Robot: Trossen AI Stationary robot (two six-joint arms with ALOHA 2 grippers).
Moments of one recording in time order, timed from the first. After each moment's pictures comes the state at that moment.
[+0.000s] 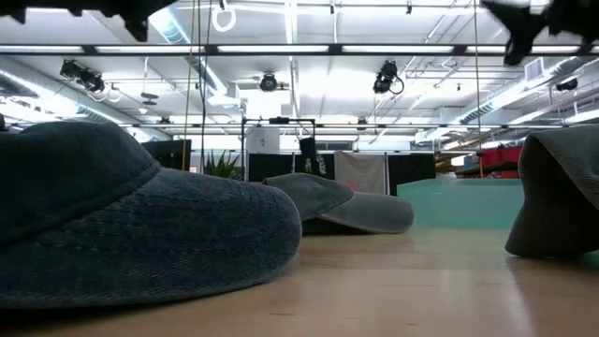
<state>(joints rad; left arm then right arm) 0.04 0.47 0.49 0.04 -0.06 -0.01 0.09 0.05 0.22 0.19 0.12 0.25</state>
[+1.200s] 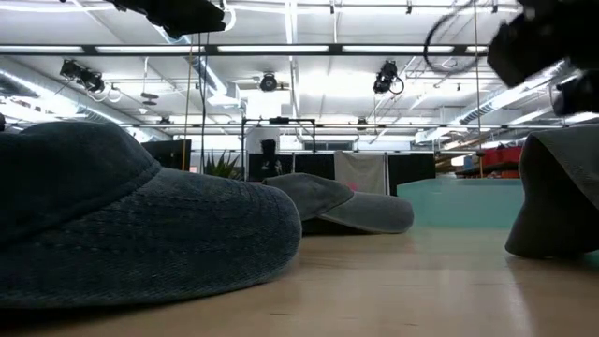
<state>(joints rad) 0.04 0.82 0.70 -0.06 -0.23 0.17 0.56 1.69 1.12 -0.94 -0.20 0.99</state>
